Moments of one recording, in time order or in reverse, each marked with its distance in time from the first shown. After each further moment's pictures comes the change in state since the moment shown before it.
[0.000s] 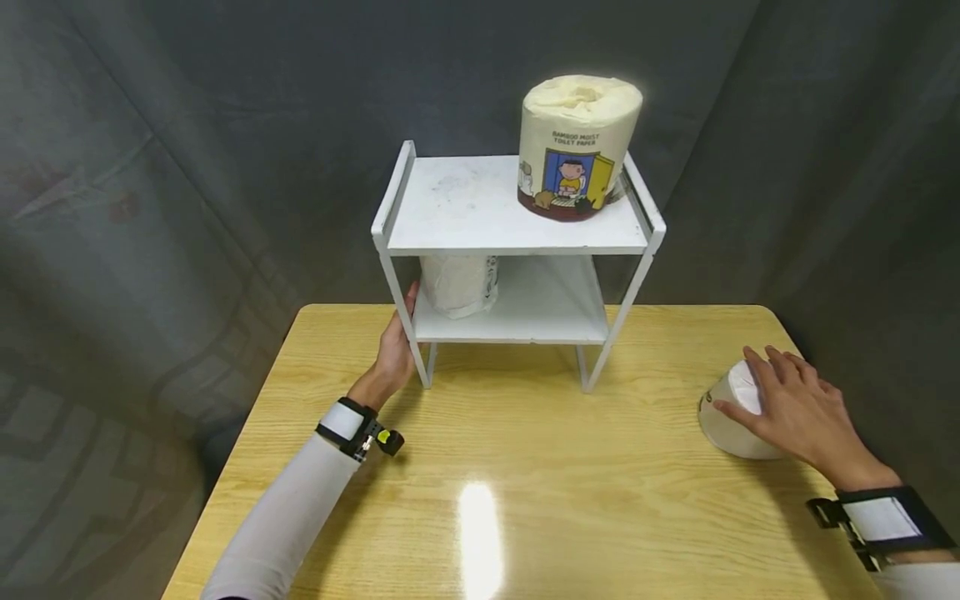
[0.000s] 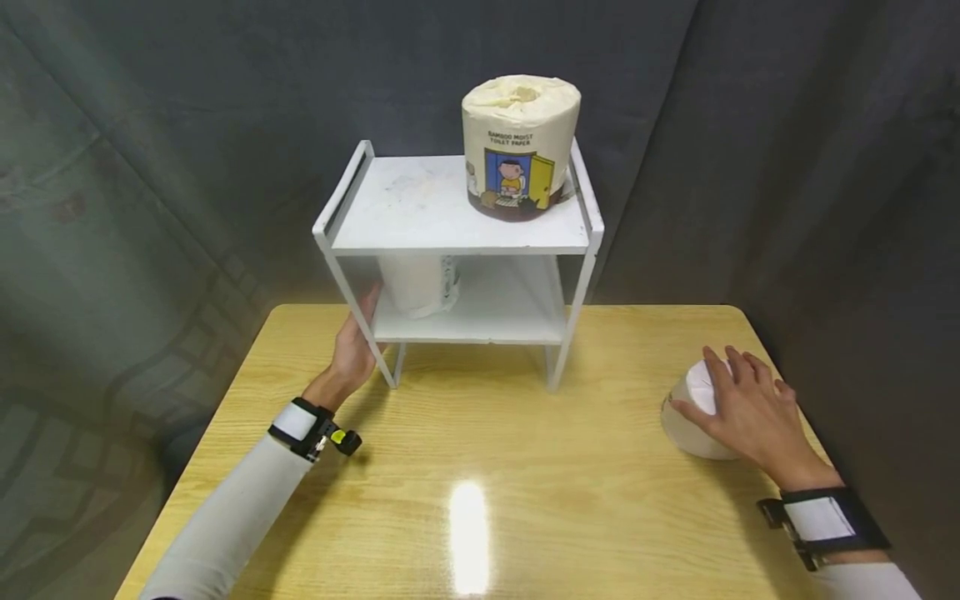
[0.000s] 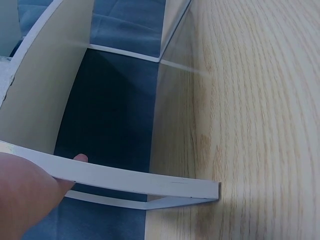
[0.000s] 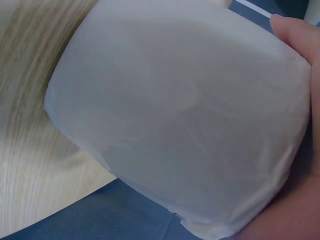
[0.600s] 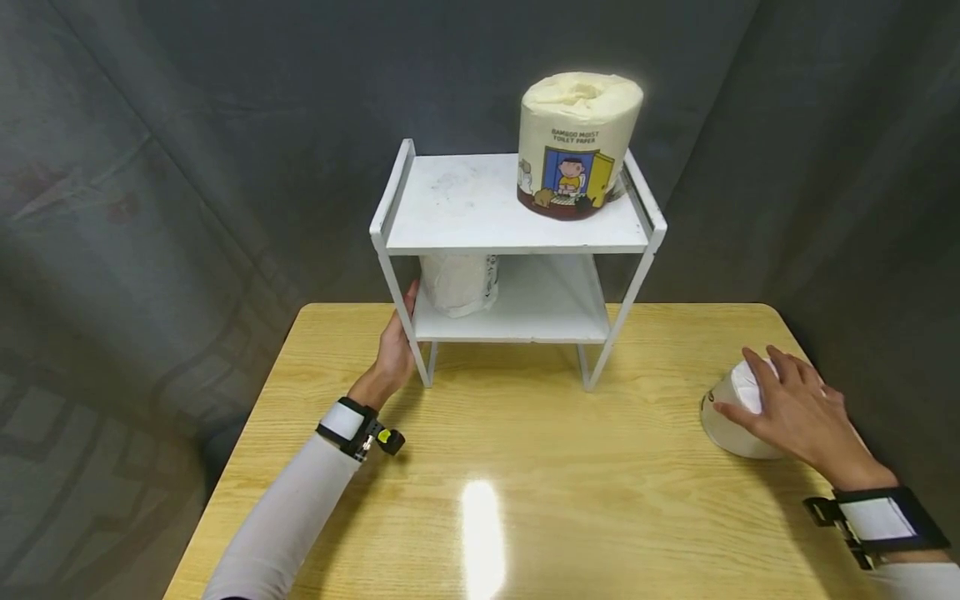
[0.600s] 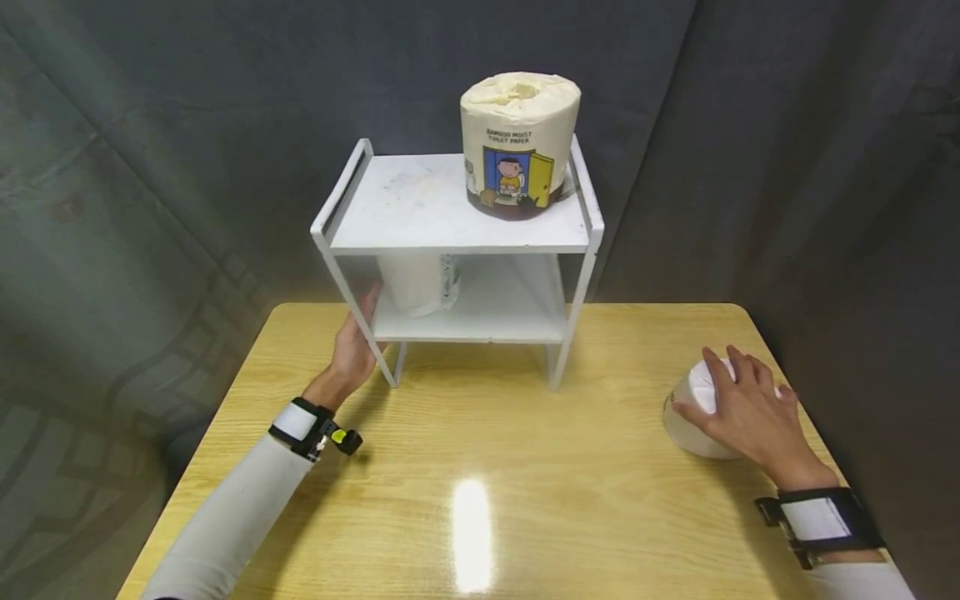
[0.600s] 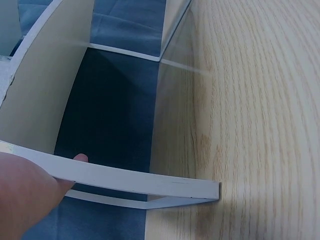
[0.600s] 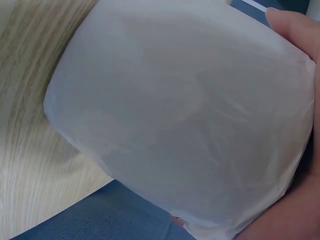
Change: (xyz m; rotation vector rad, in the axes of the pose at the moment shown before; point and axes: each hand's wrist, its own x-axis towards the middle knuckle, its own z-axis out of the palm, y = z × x) left_hand 0.001 -0.003 -0.002 0.024 -0.008 0.005; right_hand 0.001 0.001 0.007 0.053 -0.059 0.045
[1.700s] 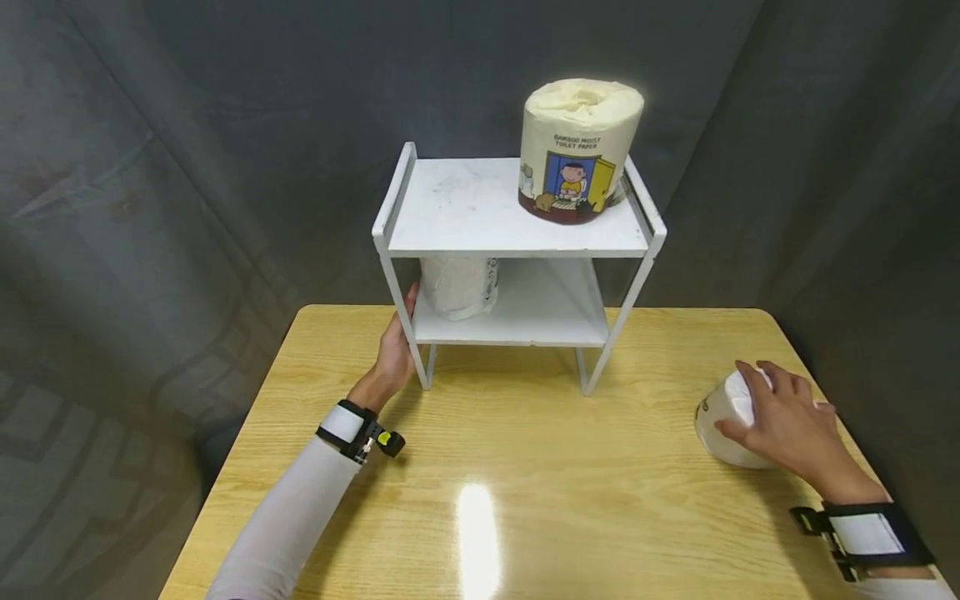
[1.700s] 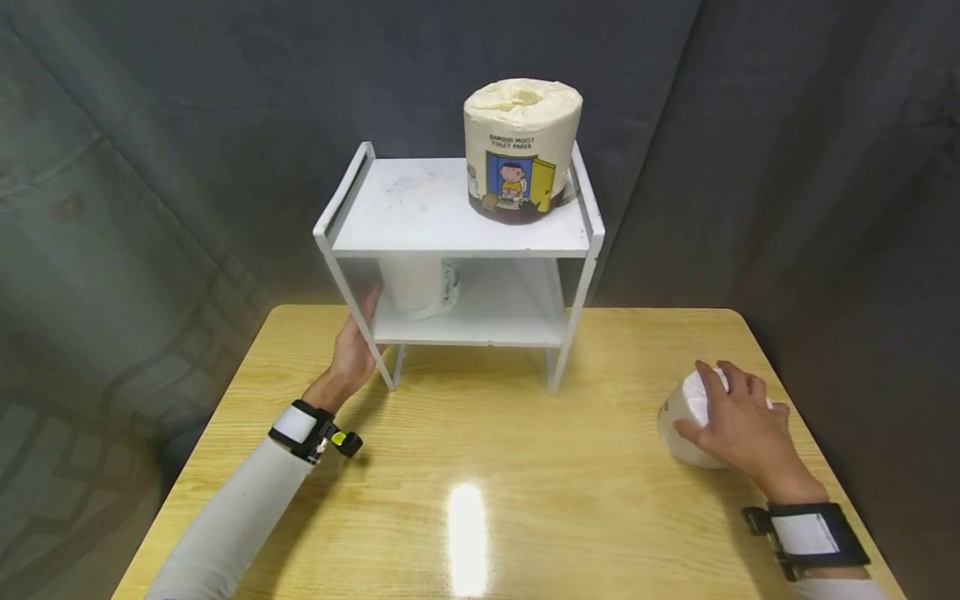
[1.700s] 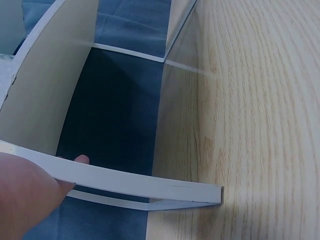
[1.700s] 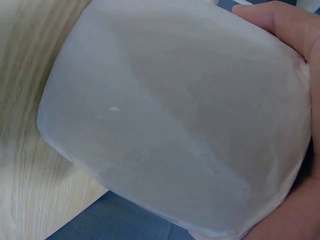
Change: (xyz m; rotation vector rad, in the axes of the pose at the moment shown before) left_hand -0.001 0.000 0.001 -0.044 0.002 0.012; right_hand -0.010 -0.010 0.002 -0.009 0.029 -0.030
